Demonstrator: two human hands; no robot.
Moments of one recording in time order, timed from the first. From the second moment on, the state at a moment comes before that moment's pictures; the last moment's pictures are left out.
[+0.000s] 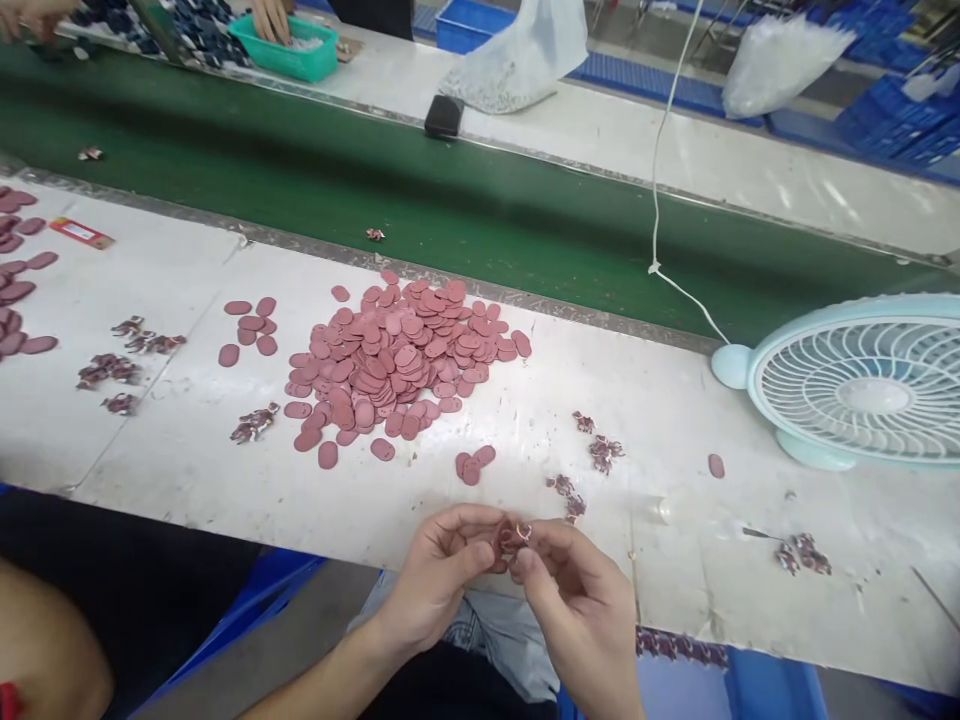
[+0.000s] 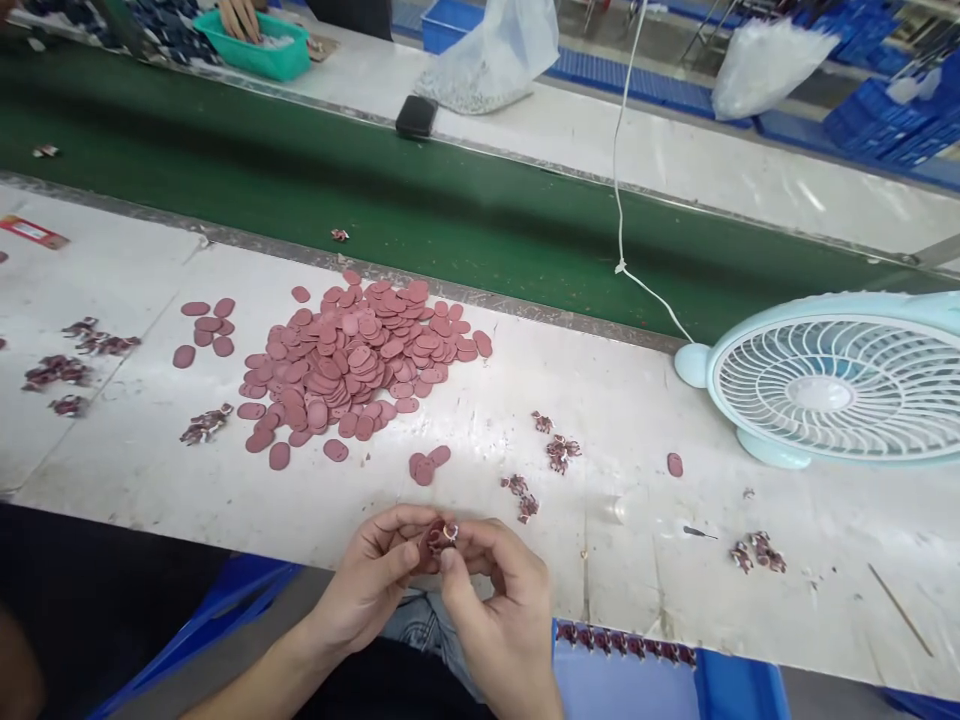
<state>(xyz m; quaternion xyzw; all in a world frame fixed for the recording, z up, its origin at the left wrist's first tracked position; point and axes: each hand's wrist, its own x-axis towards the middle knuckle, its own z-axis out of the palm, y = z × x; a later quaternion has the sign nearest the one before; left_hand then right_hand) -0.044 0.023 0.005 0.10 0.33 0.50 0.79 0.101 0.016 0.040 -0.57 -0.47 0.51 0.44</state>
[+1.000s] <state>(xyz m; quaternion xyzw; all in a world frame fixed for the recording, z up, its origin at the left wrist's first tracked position) -0.030 0.010 0.004 0.11 0.40 0.51 0.75 0.107 0.014 0.041 -0.56 -0.44 0.54 0.45</state>
